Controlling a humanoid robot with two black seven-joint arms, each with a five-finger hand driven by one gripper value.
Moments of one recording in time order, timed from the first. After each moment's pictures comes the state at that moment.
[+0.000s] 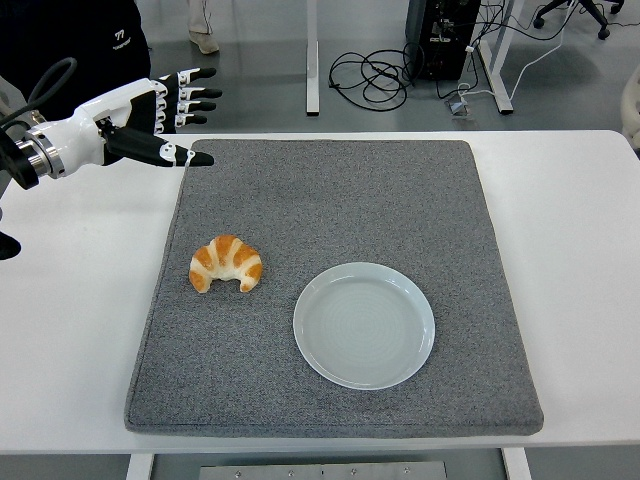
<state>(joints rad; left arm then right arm) -1.00 0.76 -0.45 -1.26 0.61 -0.25 -0.18 -0.10 0.00 0.01 0.14 -0.08 -0.05 0.23</state>
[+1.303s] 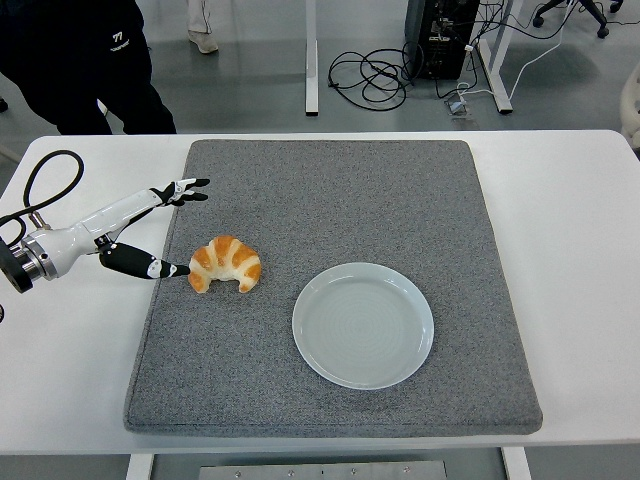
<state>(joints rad) -0.71 0.78 -0.43 -1.30 1.15 0.05 -0.39 -0.11 0.00 0.01 0.14 -0.08 -0.05 0.23</state>
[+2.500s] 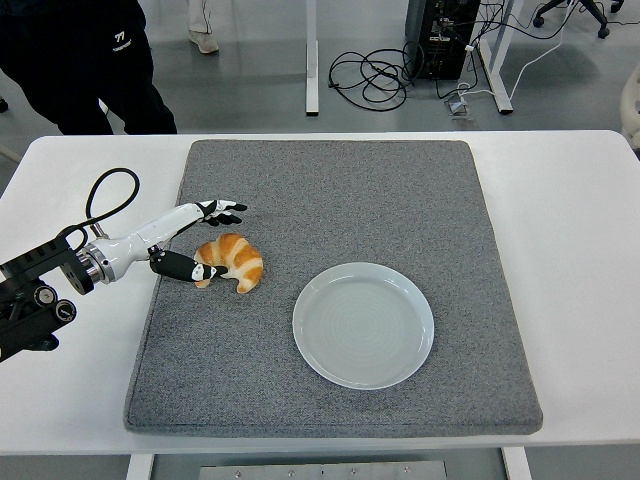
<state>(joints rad) -0.80 0.54 -0.26 -1.00 1.15 0.11 -0.46 -0.11 0.00 0.01 0.14 -0.08 -0.05 0.23</state>
